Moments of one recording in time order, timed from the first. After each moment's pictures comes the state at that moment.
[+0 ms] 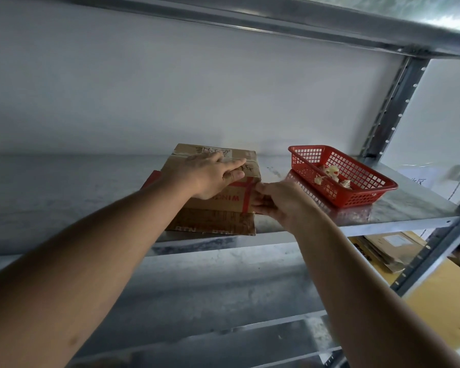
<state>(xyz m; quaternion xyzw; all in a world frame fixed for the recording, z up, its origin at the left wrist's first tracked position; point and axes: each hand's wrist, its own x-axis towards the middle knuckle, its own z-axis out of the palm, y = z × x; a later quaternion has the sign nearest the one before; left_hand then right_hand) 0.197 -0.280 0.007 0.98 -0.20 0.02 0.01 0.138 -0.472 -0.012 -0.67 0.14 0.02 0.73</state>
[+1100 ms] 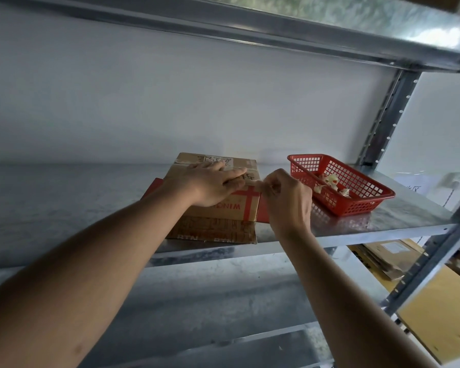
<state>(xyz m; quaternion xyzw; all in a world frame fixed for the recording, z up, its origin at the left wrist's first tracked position) 0.207 -0.272 0.001 0.97 -0.22 0.02 0.04 0.135 -0.467 -0.025 -0.86 -0.03 -0.40 0.30</state>
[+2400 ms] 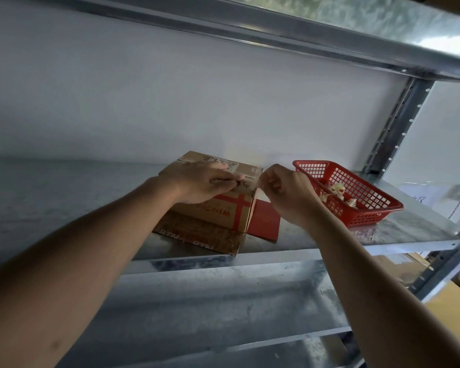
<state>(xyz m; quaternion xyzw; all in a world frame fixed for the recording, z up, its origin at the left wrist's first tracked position) 0.215 -0.244 0.012 0.96 -0.26 0.03 0.09 0.174 -0.493 0.003 -0.92 -0.17 -0.22 0.27</state>
